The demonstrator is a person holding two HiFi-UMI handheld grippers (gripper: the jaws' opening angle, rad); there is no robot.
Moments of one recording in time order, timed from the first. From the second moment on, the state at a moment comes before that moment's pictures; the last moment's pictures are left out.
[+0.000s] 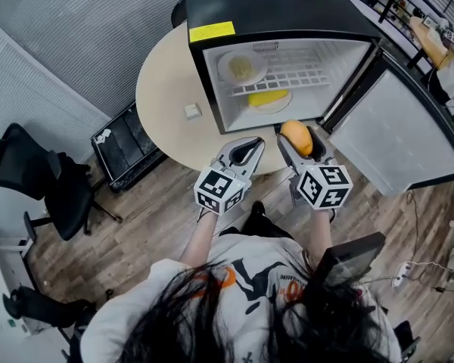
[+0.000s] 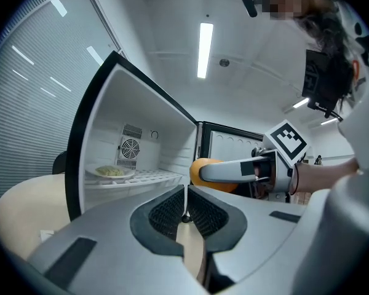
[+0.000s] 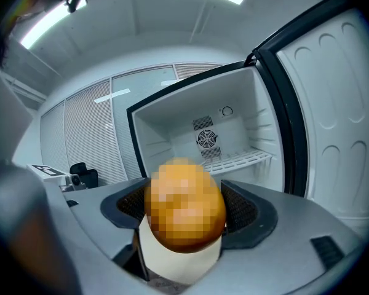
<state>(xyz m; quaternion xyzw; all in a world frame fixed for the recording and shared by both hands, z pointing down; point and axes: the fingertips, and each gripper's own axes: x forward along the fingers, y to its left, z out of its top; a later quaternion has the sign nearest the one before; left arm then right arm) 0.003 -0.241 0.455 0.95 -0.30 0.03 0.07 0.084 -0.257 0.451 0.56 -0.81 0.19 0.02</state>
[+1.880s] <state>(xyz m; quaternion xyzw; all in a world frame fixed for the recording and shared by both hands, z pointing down) 0.034 -0.344 0.477 0.95 -0.29 0.07 0.08 0.146 -0.495 0.476 0.62 -0.75 0.01 0.24</state>
